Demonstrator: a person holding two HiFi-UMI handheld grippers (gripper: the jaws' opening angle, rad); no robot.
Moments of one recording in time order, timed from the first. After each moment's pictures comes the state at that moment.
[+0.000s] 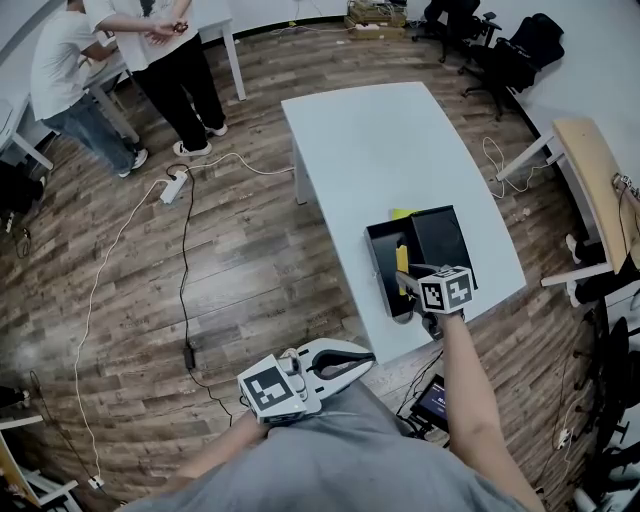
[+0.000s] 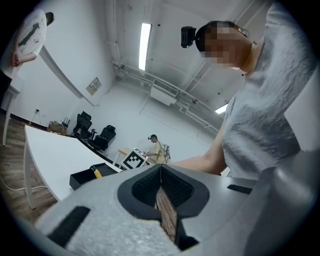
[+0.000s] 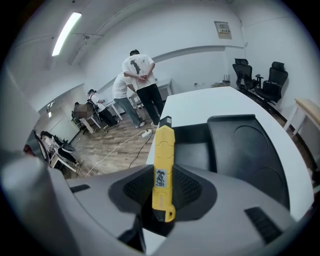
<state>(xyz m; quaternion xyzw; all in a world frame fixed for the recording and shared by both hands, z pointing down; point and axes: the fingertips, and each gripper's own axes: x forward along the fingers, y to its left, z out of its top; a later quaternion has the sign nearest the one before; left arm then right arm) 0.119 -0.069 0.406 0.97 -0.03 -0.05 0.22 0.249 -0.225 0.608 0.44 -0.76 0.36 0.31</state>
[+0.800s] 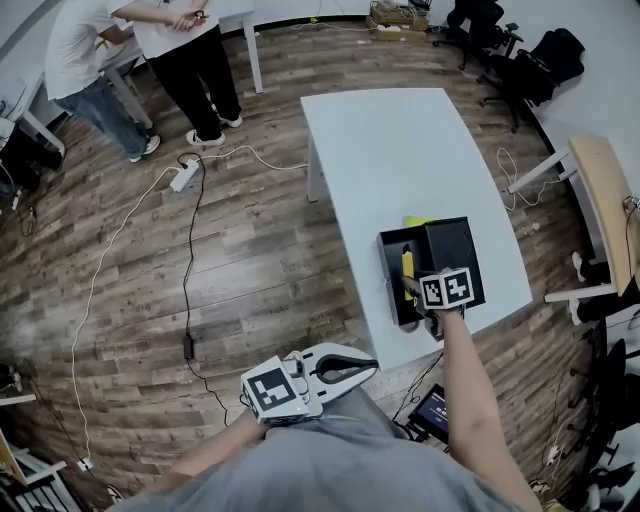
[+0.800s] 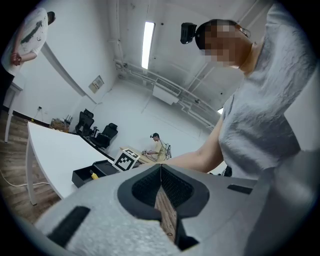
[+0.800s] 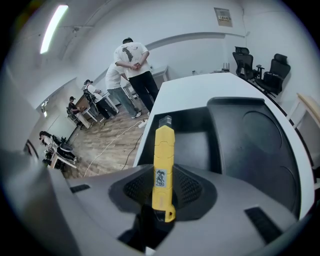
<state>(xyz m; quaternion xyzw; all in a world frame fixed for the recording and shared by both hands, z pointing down) 0.115 -0.070 0.423 0.98 -0.02 -0.04 0.21 0.258 -0.237 0.655 0.43 -0.73 0.40 0.36</state>
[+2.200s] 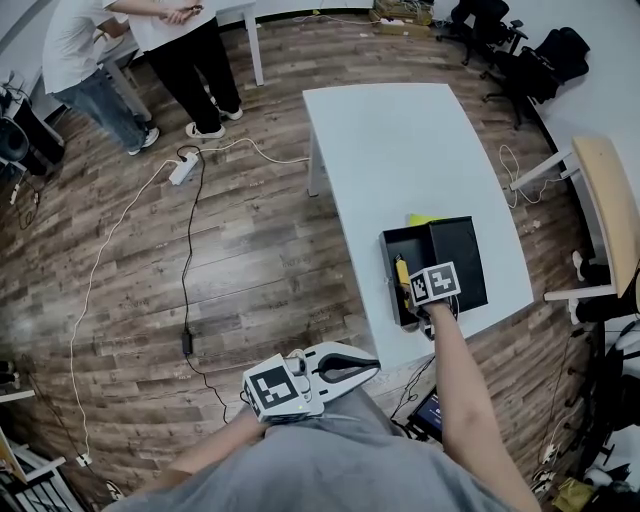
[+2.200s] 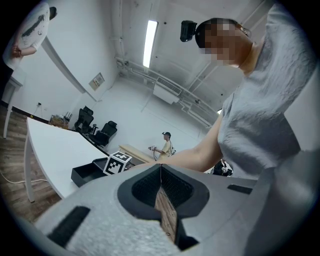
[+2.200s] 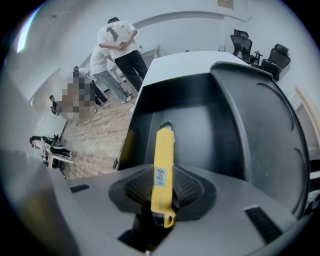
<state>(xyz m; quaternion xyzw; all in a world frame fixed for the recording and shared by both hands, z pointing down) 0.116 -0.075 0.429 0.97 -0.02 -0.04 0.22 0.260 -0.218 0.695 0.42 -0.65 0.45 0.44</state>
